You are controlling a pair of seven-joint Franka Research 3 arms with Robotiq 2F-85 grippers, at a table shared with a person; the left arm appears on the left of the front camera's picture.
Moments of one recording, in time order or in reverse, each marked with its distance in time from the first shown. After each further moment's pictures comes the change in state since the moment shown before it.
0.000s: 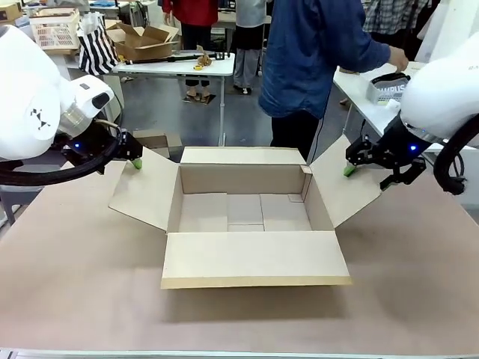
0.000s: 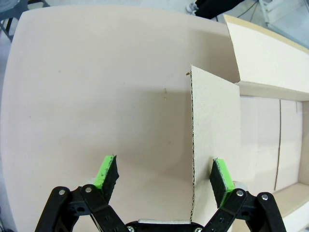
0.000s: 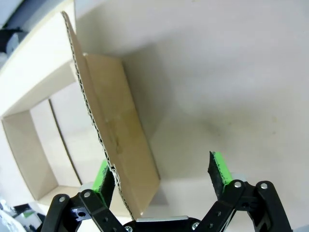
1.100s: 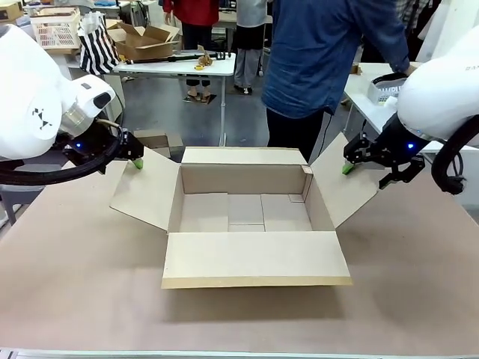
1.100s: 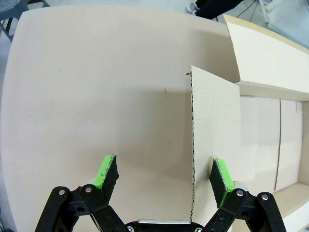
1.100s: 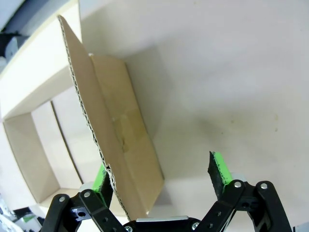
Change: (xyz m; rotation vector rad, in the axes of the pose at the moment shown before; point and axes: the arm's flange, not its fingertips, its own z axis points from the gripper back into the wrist) left arm 0.000 0.000 0.000 0.000 0.000 0.000; right arm -0.004 0.010 0.004 -0.016 -0.019 -0.011
